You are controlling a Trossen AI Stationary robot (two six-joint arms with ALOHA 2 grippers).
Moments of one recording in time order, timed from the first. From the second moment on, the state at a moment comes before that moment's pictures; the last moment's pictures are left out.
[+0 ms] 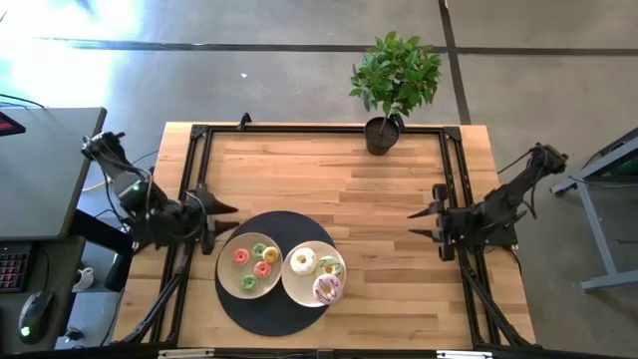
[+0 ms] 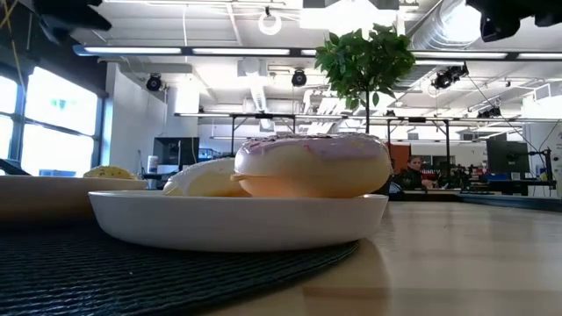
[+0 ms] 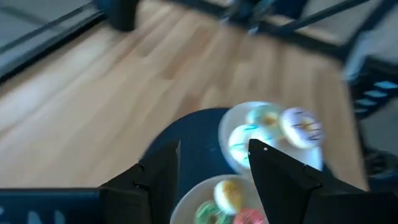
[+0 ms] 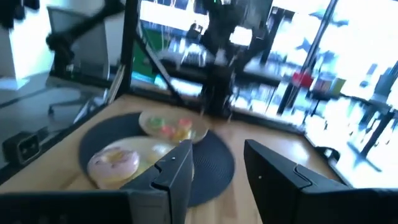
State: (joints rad) left arm -0.77 0.71 0.83 -0.89 -0.82 -0.87; right arm 0.67 0.39 0.31 0.03 0.61 -0.17
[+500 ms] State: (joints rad) left arm -0.64 0.36 0.17 0.22 -0.61 -0.19; right arm 0.67 0.02 0.20 -0.02 0.55 -0.30
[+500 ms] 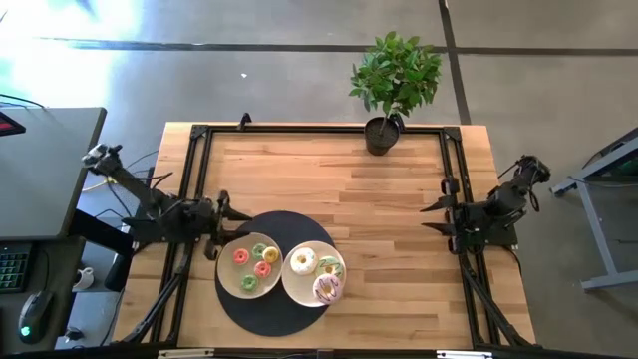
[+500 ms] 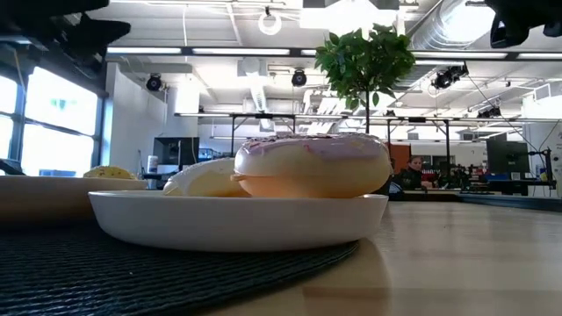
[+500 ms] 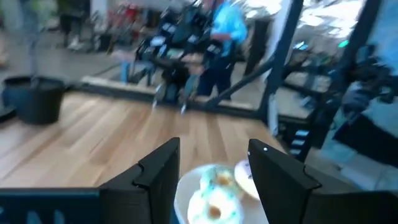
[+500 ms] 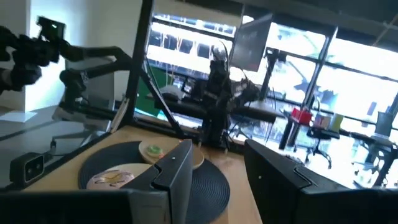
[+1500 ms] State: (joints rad) left arm -0.16 0.23 0.02 0.24 -0.36 -0.11; right arm 0.67 0.00 0.20 -0.15 0.51 -0.15
